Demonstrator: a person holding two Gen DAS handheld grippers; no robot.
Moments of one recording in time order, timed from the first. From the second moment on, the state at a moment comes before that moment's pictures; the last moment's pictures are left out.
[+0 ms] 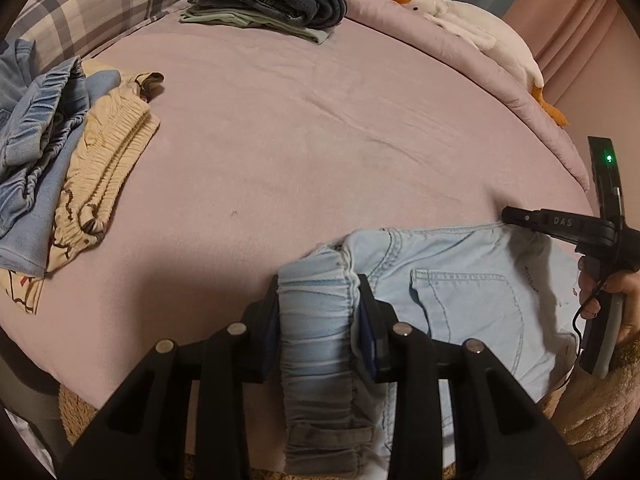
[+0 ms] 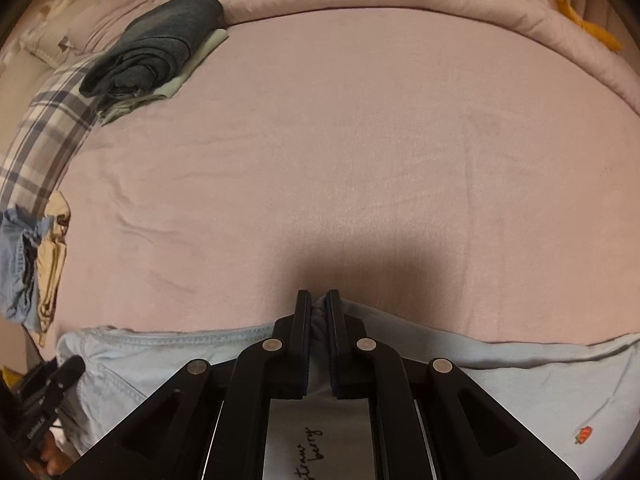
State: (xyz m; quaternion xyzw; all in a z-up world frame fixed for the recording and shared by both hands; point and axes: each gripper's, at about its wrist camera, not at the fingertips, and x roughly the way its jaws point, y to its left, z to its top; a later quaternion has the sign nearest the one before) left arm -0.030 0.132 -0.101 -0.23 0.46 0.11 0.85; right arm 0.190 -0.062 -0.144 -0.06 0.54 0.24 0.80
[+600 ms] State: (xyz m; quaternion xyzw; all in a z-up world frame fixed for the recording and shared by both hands) left arm -0.035 0.129 -0.056 -0.22 0.43 0.11 0.87; right arm 0.184 -0.080 -0.120 -0.08 0.51 0.19 0.84
